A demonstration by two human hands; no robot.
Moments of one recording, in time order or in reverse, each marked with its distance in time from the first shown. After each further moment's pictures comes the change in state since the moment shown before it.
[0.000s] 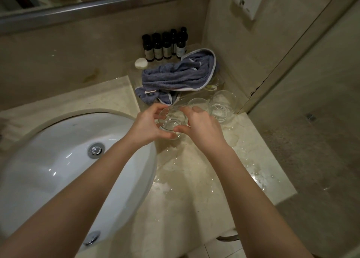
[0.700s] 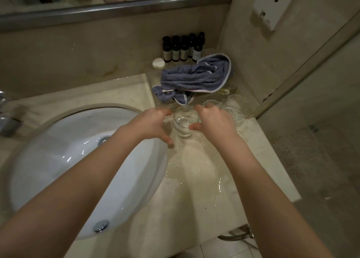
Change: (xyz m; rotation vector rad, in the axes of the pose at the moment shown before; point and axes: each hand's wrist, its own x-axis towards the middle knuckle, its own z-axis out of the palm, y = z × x) left_hand -0.002 -0.001 -0.041 0.644 -0.265 0.044; right_hand 0.005 -0.021 -0.017 -0.355 -0.093 -0.024
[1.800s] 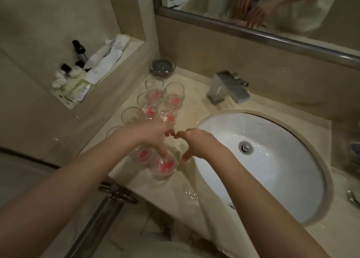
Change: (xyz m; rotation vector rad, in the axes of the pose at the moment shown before) left_hand -0.417 -0.254 -0.025 -0.134 0.043 -0.604; right_hand -0.081 -0.456 0.056 -0.140 -0.486 -0.936
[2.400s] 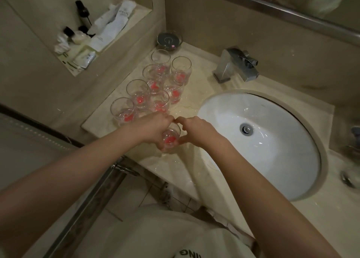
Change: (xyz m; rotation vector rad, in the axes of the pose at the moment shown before) left_hand -0.026 0.002 0.059 0.098 0.090 0.010; right_hand -0.010 -0.017 0.041 0.063 0.069 -0.010
